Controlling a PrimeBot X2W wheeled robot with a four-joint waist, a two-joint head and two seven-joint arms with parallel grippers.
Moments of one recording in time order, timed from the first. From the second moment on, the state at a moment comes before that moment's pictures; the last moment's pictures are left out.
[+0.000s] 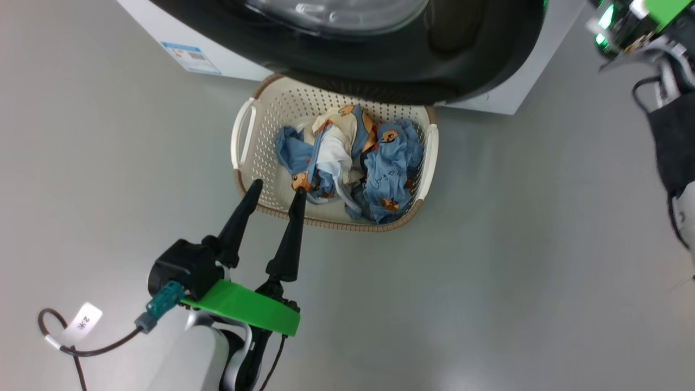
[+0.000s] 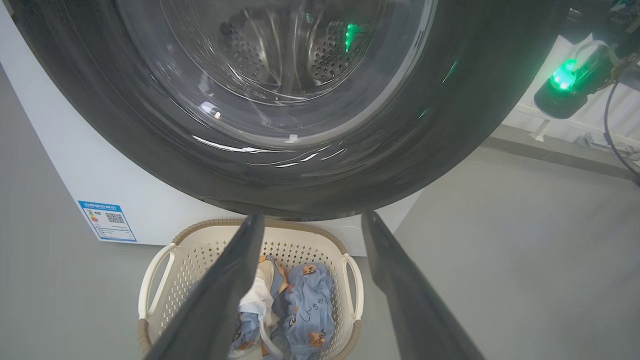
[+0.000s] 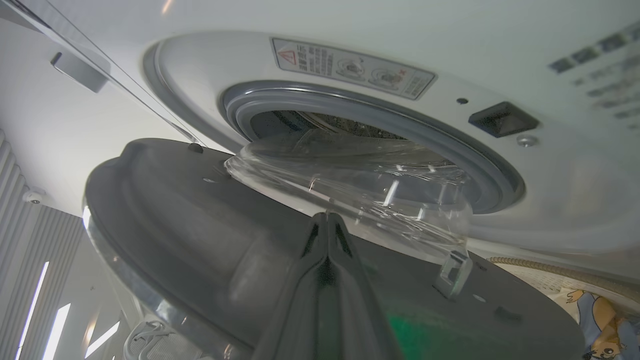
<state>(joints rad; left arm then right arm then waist) -0.35 0.03 -0.37 0.15 -0.41 -0.13 -0.26 -1.13 -0.34 0.22 0.53 1.56 0.13 0.58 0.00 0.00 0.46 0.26</state>
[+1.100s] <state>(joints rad) -0.16 0.06 -0.30 0.17 -0.38 -0.13 -0.26 -0.74 -0.23 0.35 0.38 1.58 0.13 0.69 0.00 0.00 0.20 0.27</state>
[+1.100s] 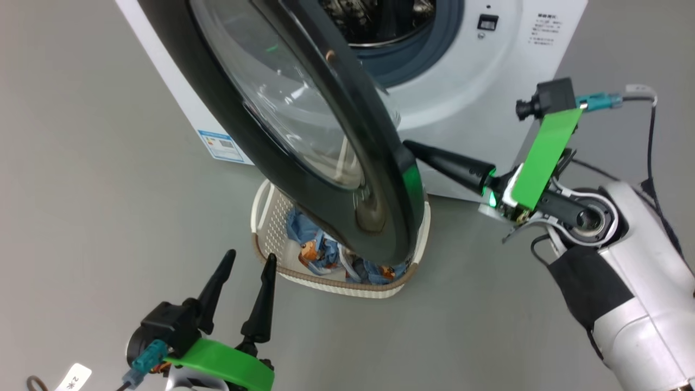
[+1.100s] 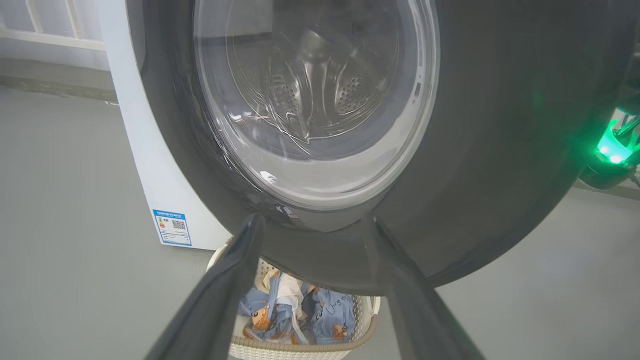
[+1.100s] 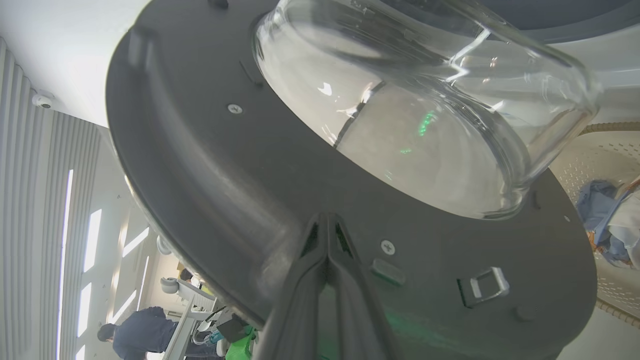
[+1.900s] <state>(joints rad) -0.12 0.06 -0.28 0.17 -0.38 -0.13 -0.26 -0.63 -0.15 0.40 0.35 1.57 0.13 0.67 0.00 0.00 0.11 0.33</state>
